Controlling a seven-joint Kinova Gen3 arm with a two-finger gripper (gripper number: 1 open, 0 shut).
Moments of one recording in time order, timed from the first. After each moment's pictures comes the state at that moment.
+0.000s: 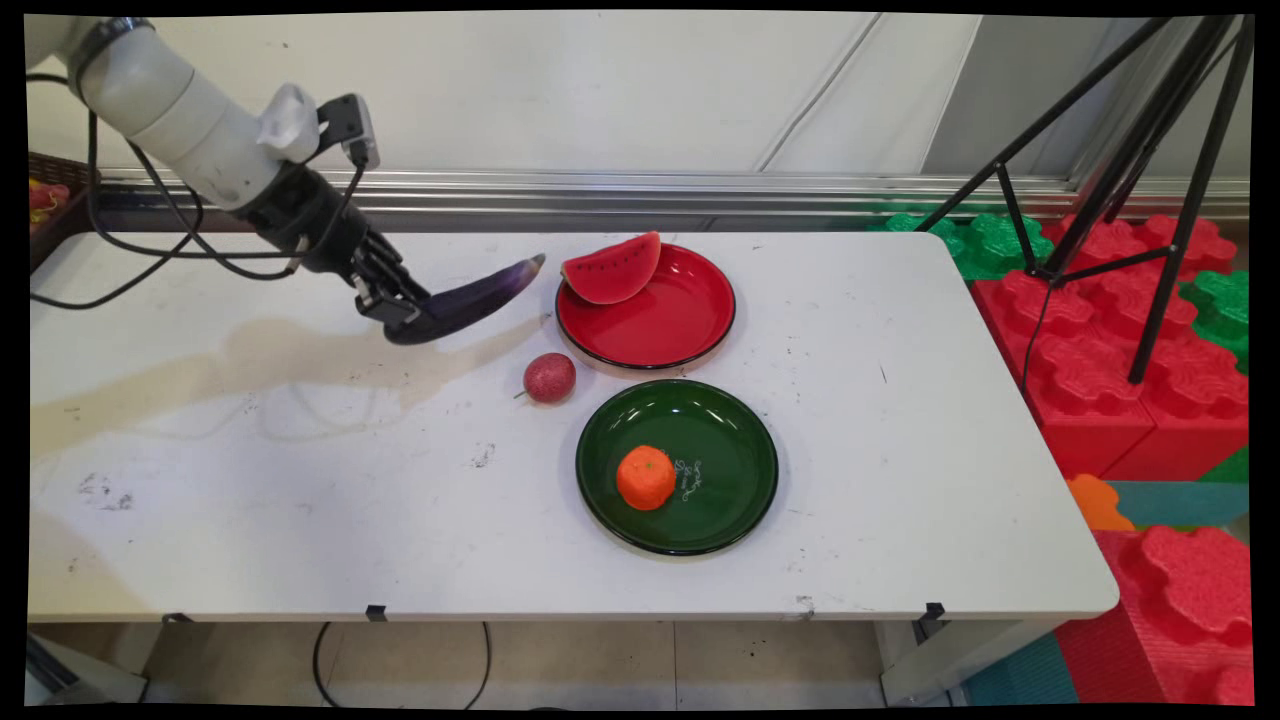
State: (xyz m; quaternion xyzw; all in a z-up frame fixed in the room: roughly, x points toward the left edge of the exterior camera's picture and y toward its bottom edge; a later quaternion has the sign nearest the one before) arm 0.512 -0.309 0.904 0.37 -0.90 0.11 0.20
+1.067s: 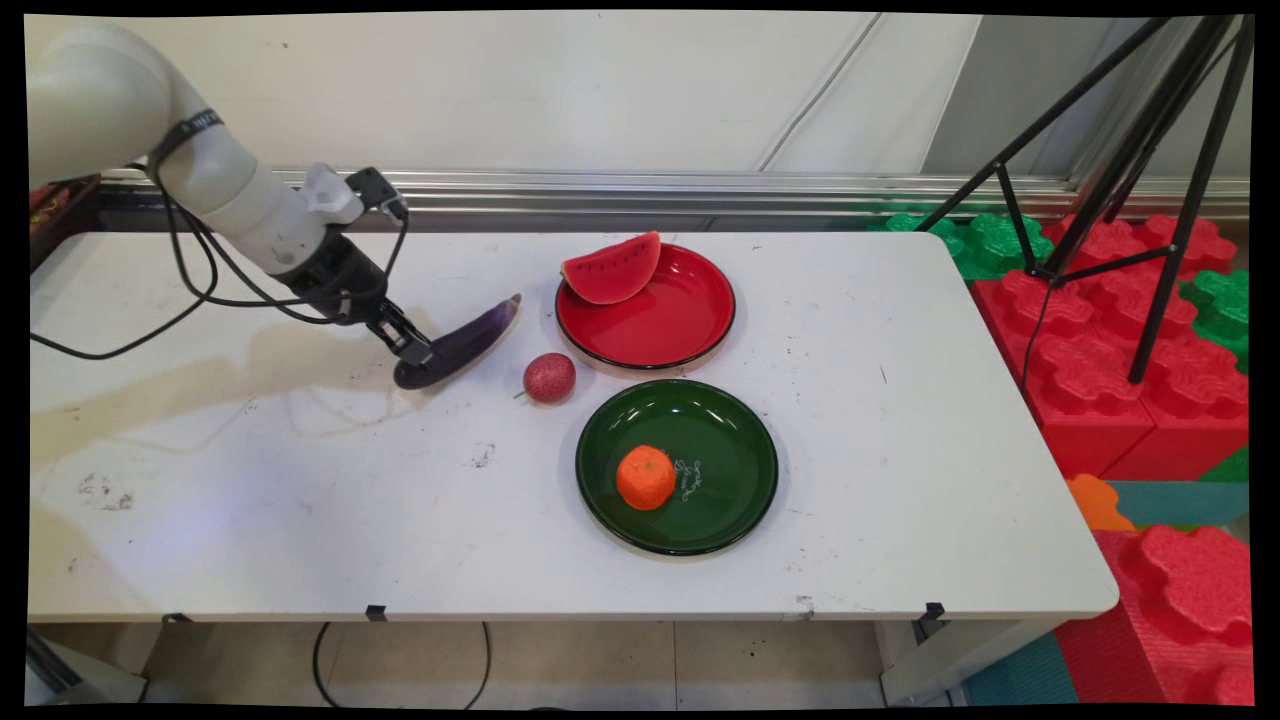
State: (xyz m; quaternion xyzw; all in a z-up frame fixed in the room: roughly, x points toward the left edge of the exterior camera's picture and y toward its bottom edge) arm 0.517 -0.323 0.827 0.50 -0.85 0.08 0.18
